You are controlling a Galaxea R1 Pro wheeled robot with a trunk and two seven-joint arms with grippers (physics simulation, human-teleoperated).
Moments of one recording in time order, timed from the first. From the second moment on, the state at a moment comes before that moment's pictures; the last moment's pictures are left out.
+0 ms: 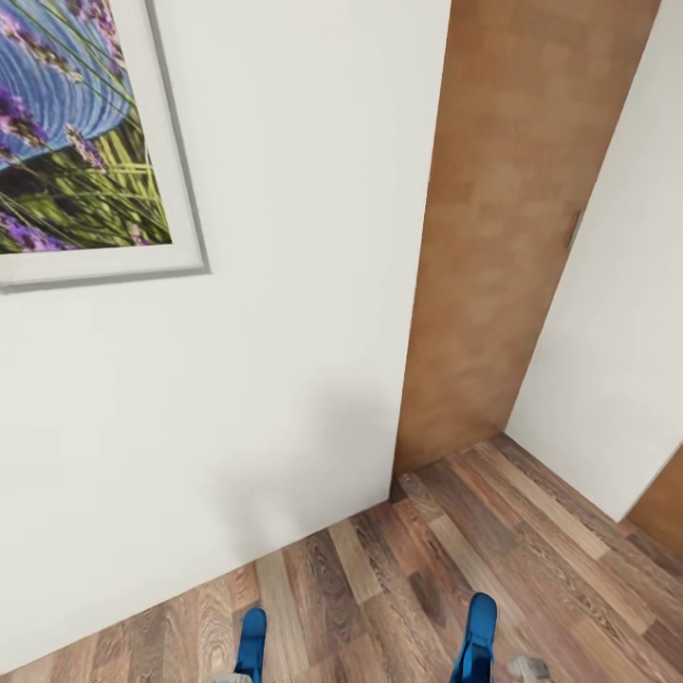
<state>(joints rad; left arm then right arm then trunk) -0.36 0.05 -0.18 -0.15 0.26 -0.08 -0.38 -0.48 -0.21 0.18 0.08 -0.41 -0.18 0.77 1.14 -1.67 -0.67</state>
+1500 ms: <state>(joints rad) -0.36 0.05 -0.18 -0.15 0.26 -0.08 -0.38 -0.48 -0.21 0.18 0.08 -0.41 -0.18 0.77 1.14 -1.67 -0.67</state>
